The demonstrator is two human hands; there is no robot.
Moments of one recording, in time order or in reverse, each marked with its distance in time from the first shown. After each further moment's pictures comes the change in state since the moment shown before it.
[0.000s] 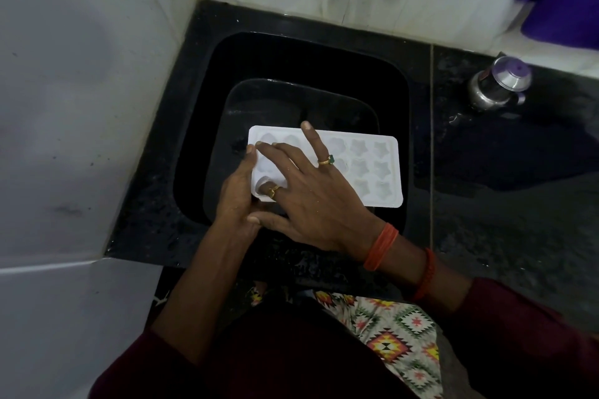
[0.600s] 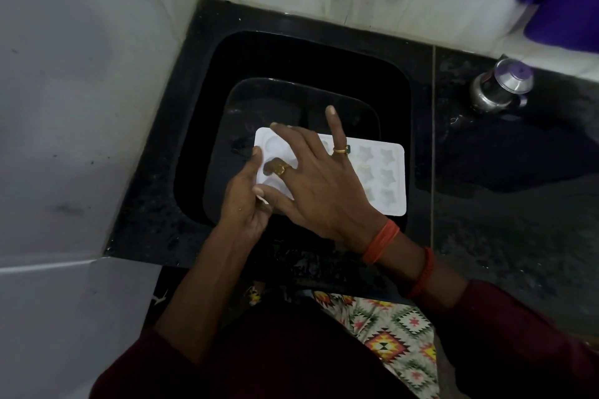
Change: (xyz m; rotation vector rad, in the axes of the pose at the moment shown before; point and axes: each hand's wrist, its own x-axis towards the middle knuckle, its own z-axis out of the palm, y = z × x) left_hand -0.007 0.001 0.004 -0.049 -0.110 0.023; right_hand 0.007 0.008 0.004 0.030 0.169 0.163
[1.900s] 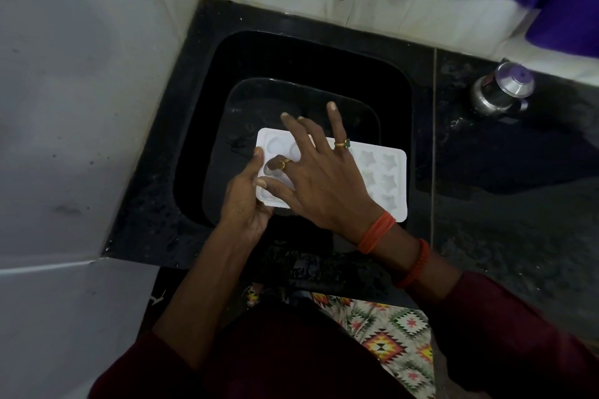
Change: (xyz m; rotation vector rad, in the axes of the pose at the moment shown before) left_hand 0.001 0.001 0.002 0.002 0.059 -0.012; right_hand 0.008 0.009 0.020 -0.066 0.040 0.002
